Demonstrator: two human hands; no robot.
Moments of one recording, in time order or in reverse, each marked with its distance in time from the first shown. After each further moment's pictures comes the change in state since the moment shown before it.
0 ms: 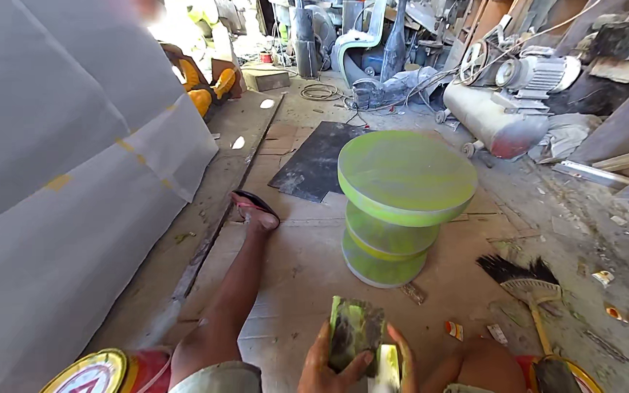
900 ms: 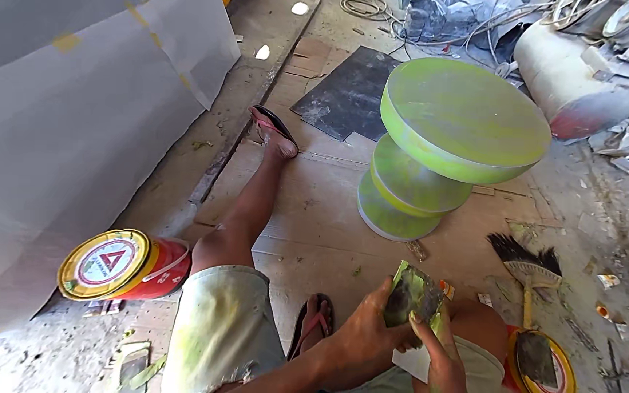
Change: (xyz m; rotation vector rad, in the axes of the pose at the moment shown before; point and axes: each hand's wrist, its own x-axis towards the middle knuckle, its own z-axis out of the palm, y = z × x) left_hand -0.004 0.012 0.058 -0.253 -0.409 -0.199; right_hand -0.011 -0.008 -0.029 0.085 0.413 0.338
